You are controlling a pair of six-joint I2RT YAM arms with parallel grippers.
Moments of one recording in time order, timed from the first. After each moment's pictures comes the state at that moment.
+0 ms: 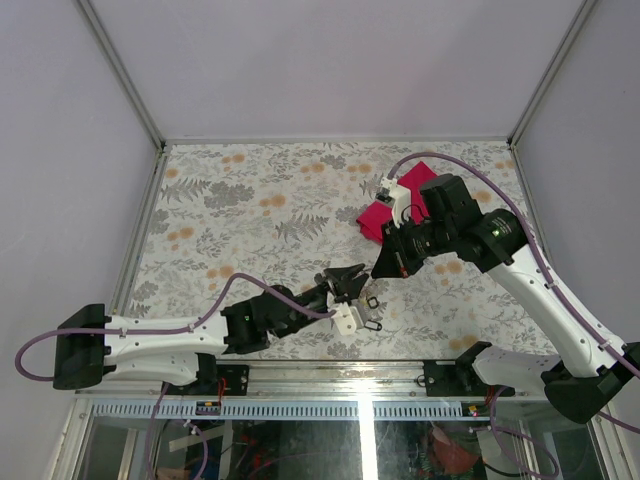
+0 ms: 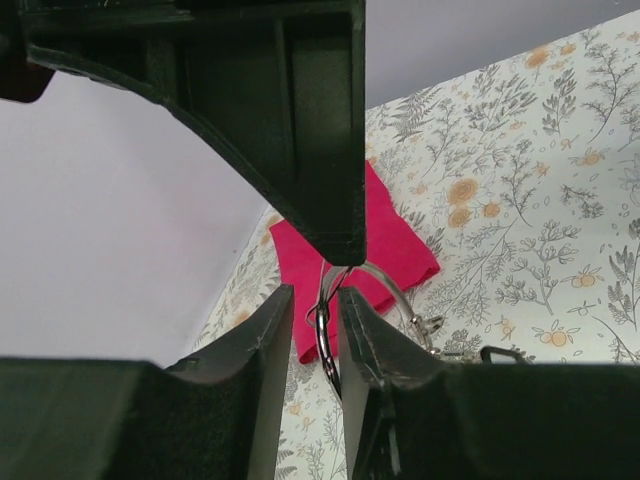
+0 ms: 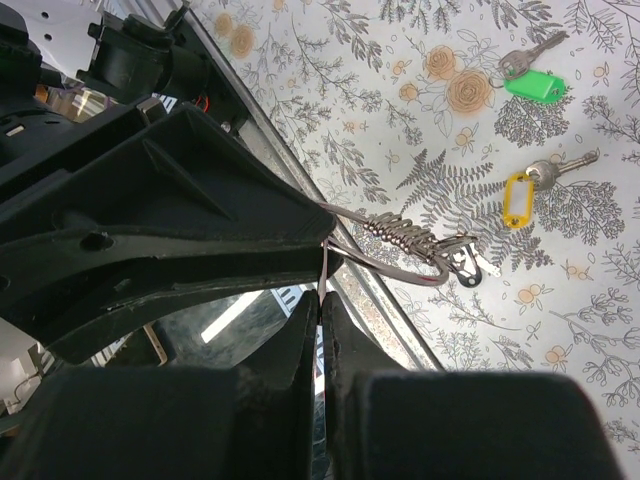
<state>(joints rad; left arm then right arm) -1.32 1.10 0.61 0.54 -0.24 0.69 0.63 1.16 1.36 -1.05 -0.57 0.17</state>
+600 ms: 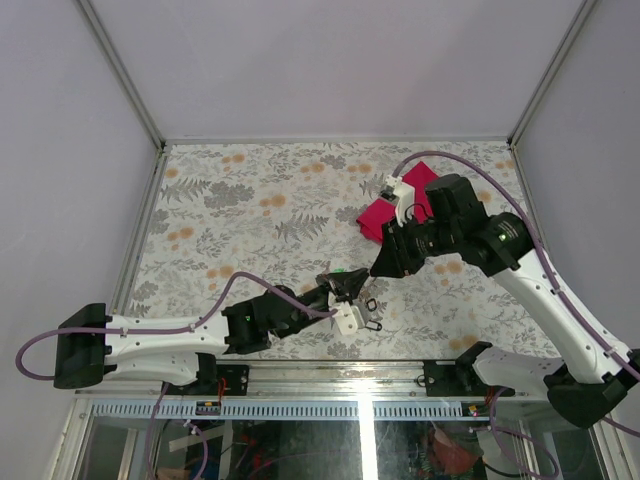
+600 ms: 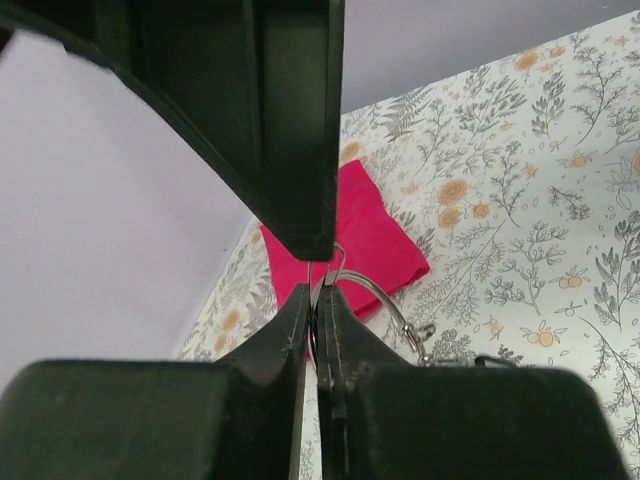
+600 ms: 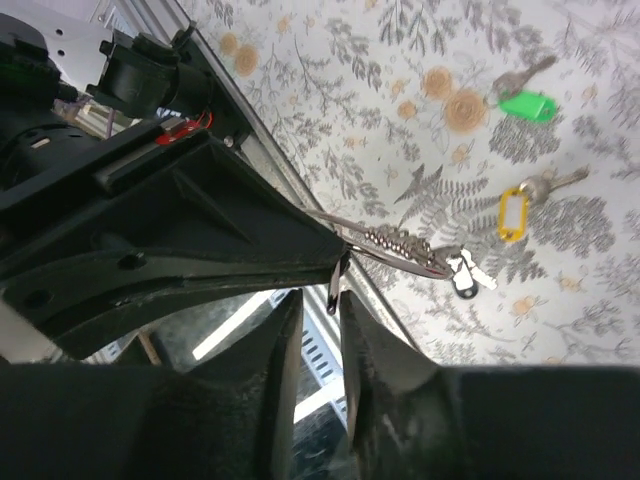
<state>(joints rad) -1.32 1.11 0.63 0.53 -0.22 0.67 0.63 1.14 1.36 -1.03 -0.57 0.18</state>
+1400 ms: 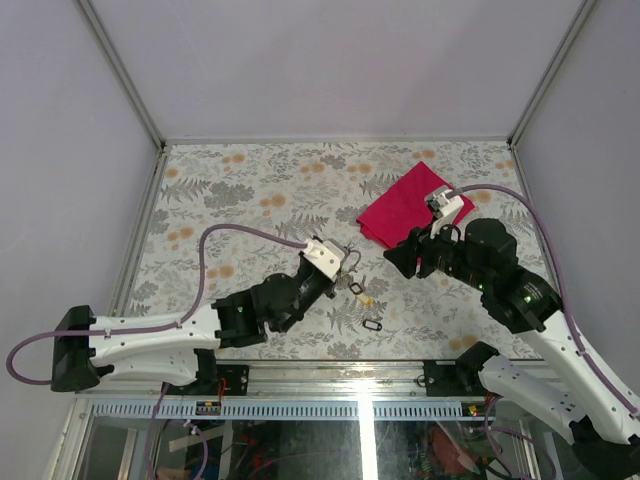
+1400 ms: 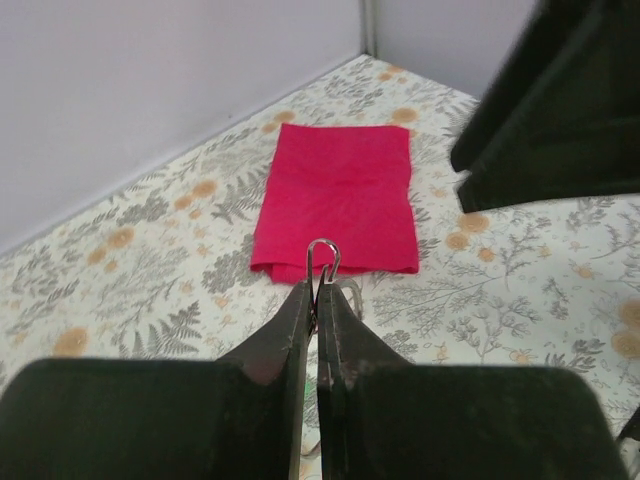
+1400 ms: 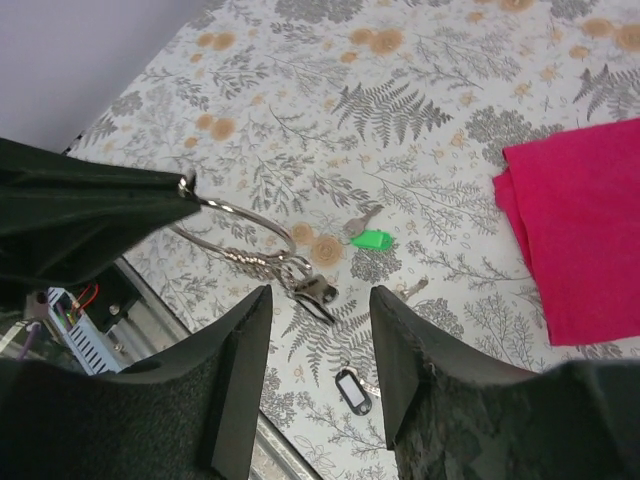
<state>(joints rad) -1.31 1.08 0.76 0.33 -0.61 0.13 0.63 0.75 0.98 -0.55 -0.20 0.25</state>
